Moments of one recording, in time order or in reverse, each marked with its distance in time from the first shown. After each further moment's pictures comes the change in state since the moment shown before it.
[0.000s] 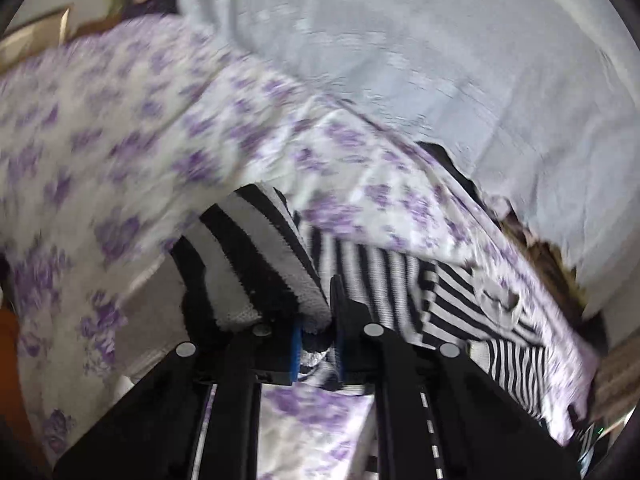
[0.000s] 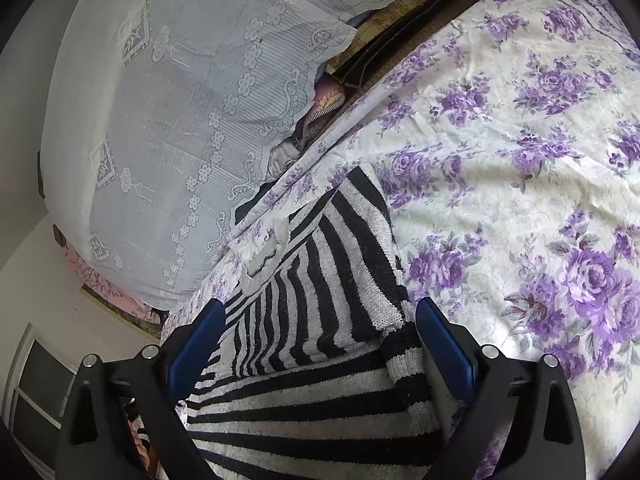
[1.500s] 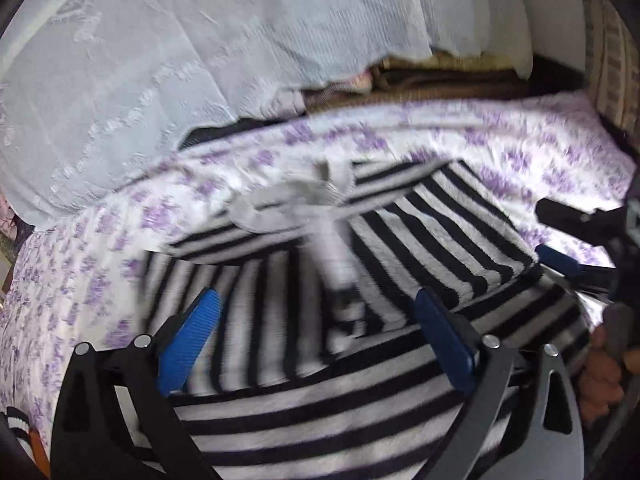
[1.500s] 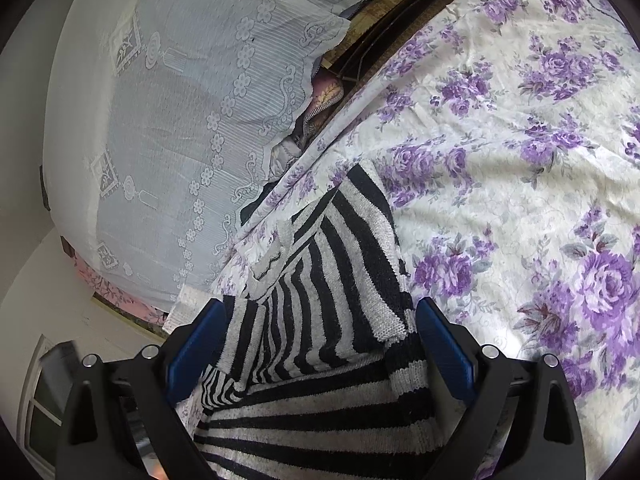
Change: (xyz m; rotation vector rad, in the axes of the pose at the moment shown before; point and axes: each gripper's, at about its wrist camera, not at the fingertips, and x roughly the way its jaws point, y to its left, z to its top) left arm 0.007 -0.285 -0.172 0.823 -0.033 -0.013; right arm 0.008 -0.006 0.004 0.046 0.017 0.033
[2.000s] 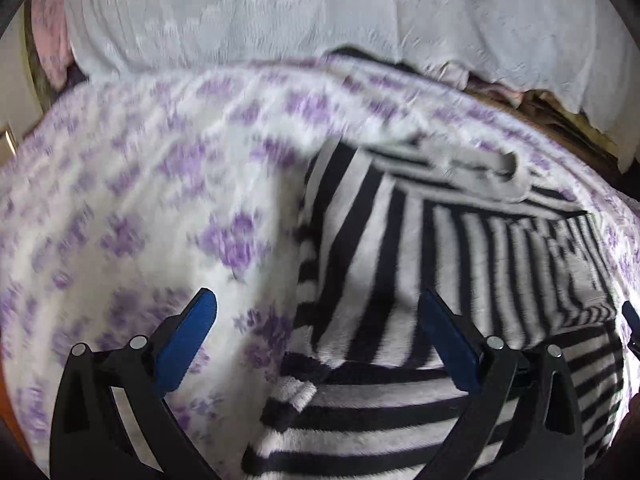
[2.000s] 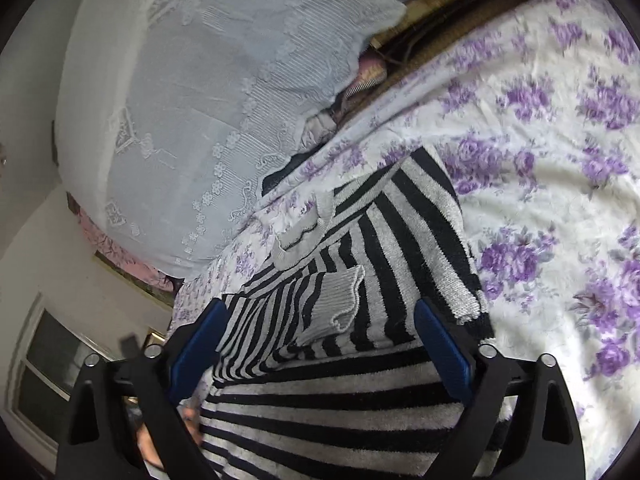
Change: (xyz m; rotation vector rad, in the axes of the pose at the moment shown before) left arm 0.056 0.162 -0.065 -0.438 0.190 0.076; right arm 0.010 0.047 -0.005 -0.084 0.105 0.013
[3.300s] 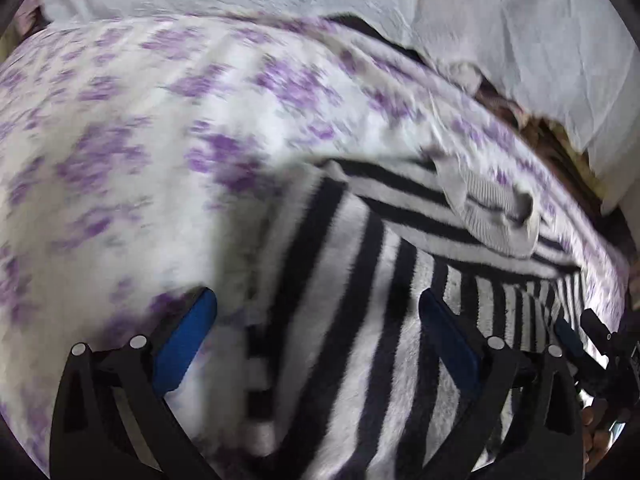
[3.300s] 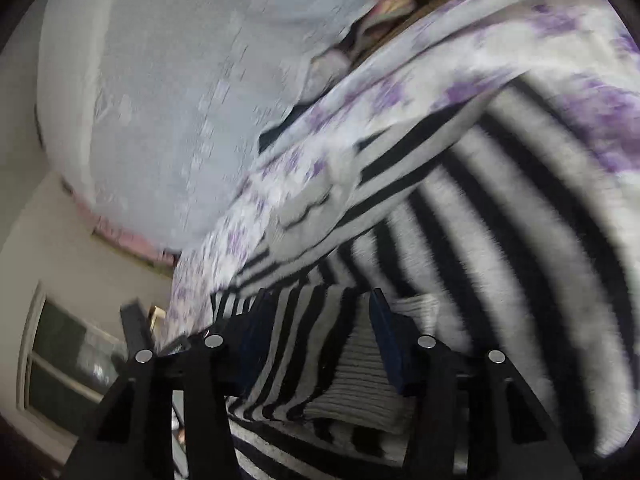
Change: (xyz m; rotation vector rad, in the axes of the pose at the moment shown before) left arm 0.066 0.015 0.055 -0.122 0.087 -0.185; right arm 0.102 0.010 0.015 -0.003 0.115 -0.004
